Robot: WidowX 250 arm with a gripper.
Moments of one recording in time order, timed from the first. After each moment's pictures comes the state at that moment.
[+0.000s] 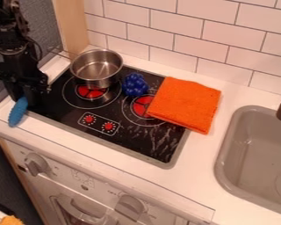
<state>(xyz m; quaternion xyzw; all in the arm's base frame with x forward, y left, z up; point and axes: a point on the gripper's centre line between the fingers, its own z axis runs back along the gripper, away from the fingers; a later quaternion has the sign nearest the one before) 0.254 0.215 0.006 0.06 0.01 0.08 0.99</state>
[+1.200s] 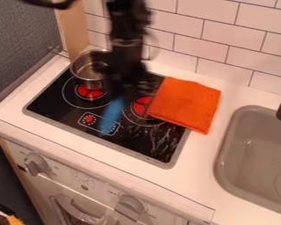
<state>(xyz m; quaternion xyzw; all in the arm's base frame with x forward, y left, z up) 0.300 0.008 0.066 0.06 -0.04 -0.04 1.00</state>
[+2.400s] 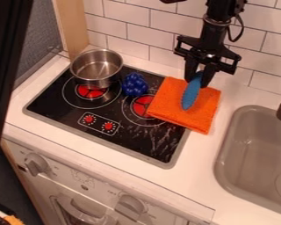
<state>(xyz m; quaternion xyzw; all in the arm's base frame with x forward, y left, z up) 0.409 -0.063 0.046 0.05 0.01 -0.02 1.00</state>
